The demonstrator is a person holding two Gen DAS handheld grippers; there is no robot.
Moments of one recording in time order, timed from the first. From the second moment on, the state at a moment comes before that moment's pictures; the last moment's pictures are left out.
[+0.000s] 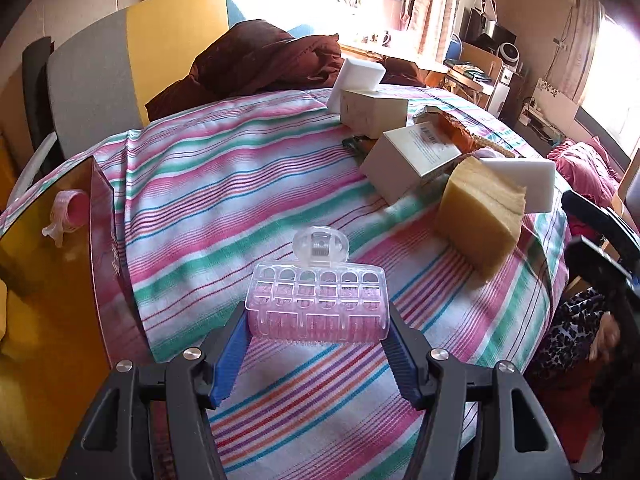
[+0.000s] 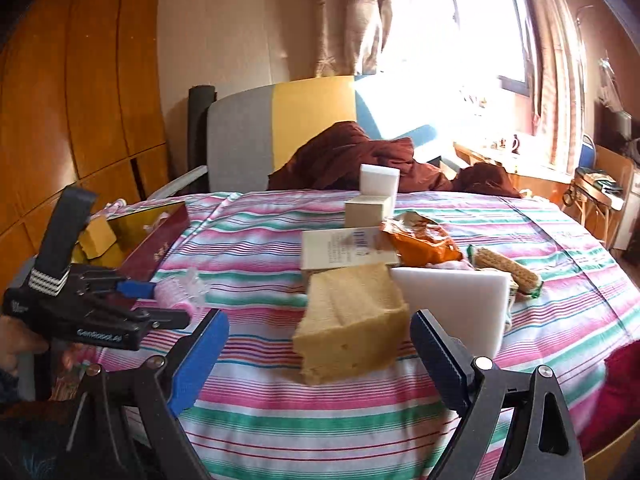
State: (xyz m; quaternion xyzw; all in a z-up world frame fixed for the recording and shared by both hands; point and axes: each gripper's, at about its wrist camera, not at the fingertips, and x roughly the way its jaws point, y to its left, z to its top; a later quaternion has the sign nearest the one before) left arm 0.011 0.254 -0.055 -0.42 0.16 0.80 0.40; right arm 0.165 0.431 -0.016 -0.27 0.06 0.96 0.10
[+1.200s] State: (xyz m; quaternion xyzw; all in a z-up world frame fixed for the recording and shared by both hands) left arm 0.023 0.262 -0.079 -0.39 0.11 0.81 0.43; right arm 0.122 0.445 -0.049 -0.29 0.07 0.95 0.09
